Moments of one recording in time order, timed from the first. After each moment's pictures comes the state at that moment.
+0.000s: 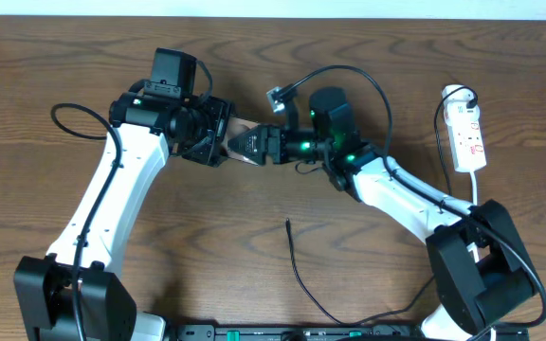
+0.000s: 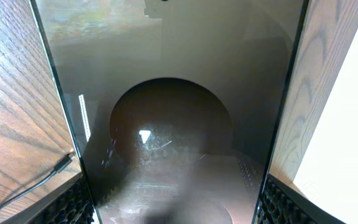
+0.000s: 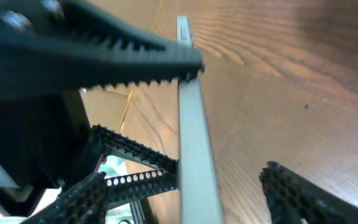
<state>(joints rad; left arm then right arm) -0.20 1.62 1.38 -0.90 0.36 -1.48 0.55 1.79 1.07 0.25 -0.80 0.75</state>
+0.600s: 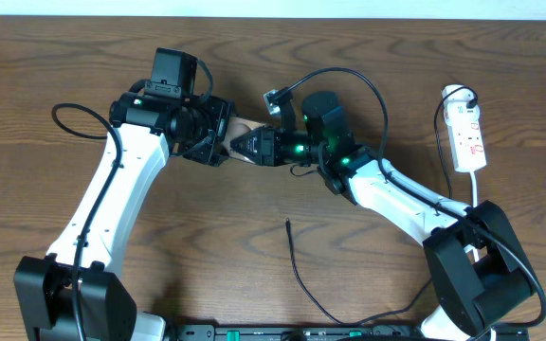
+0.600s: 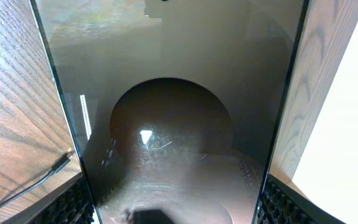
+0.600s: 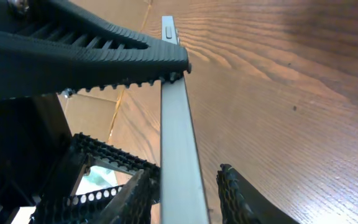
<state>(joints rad) -0.20 1.62 1.38 -0.90 0.36 -1.48 0.57 1.79 1.07 0.24 -0.72 0.75</state>
